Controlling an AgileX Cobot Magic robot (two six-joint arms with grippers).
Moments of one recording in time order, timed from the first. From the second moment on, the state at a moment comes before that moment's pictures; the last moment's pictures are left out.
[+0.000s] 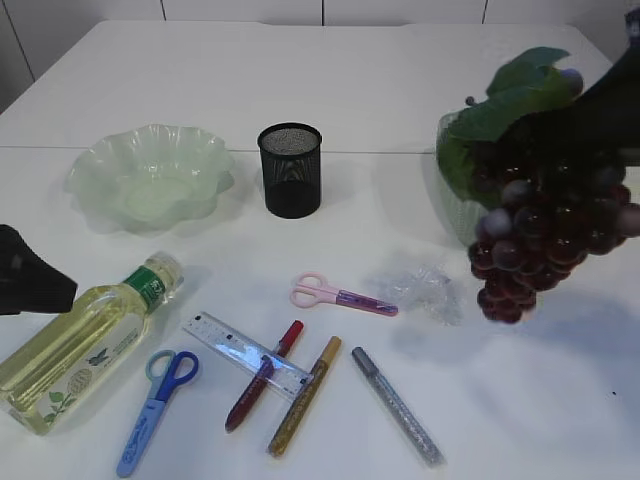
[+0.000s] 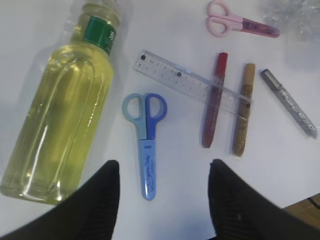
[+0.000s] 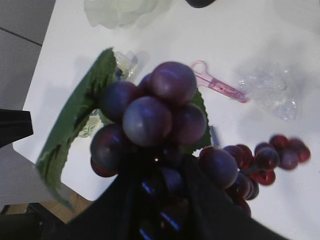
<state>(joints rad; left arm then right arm) -0.20 1.16 -0.73 -0.48 0.72 0.21 0.05 1.18 -1.05 0.77 1.05 -0.35</state>
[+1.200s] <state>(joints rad) -0.46 1.22 -0.73 -1.68 0.64 1.79 0.32 1.36 -1.35 0.96 0.97 -0.38</state>
